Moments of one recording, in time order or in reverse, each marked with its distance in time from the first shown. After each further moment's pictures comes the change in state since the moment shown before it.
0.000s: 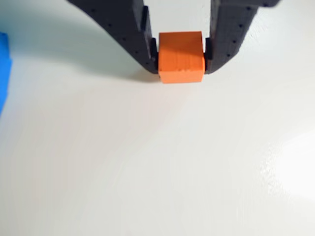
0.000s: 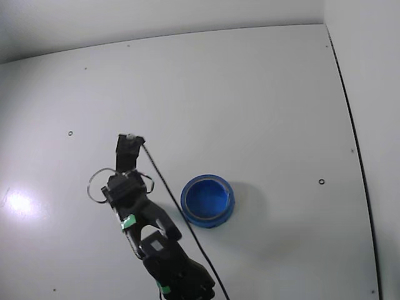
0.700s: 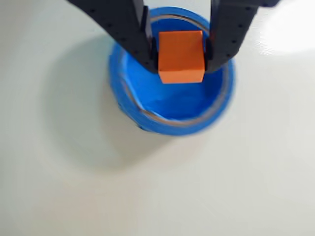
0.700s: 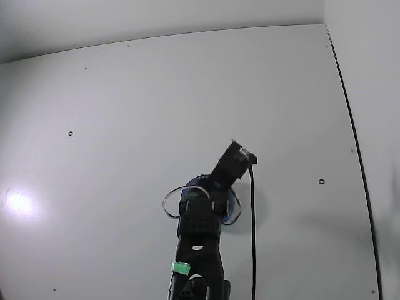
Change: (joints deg) arm 35.9 46.6 39.2 -0.4 -4.7
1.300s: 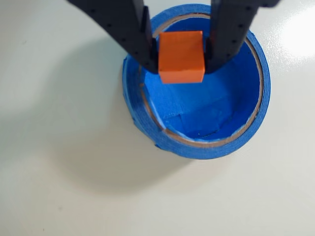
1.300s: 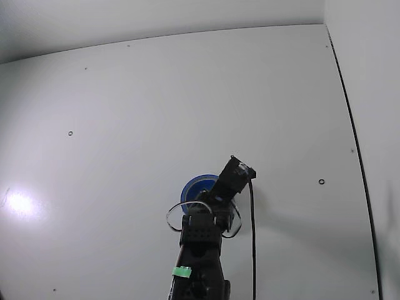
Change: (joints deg) arm 0.2 1.5 11.4 -11.9 -1.0
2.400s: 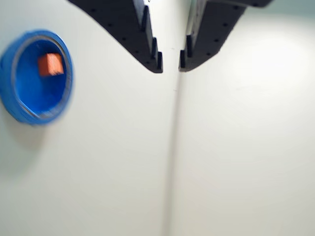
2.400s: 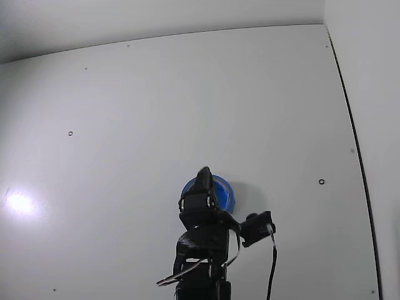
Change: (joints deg) arm 1.0 54.1 1.1 15.5 45.4
